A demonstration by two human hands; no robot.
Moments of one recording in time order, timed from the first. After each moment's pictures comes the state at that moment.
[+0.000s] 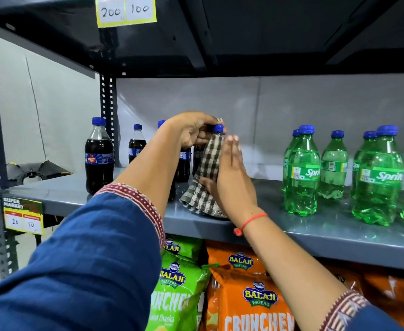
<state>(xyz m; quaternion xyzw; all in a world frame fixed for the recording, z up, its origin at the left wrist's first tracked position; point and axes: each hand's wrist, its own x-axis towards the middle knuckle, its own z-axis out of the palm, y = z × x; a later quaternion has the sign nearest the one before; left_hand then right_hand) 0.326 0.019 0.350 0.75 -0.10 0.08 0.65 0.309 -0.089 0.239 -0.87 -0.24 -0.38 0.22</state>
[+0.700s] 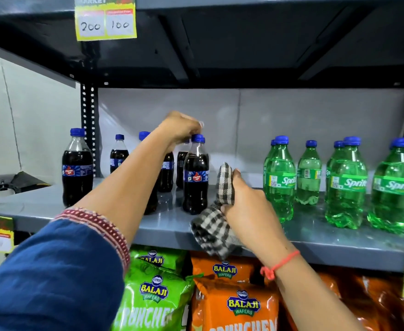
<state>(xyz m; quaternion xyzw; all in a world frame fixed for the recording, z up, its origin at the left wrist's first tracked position) 0.313 0.007 0.358 0.78 -0.10 0.26 0.56 0.246 -0.141 0.239 -0.91 -0.15 -0.30 0.26</state>
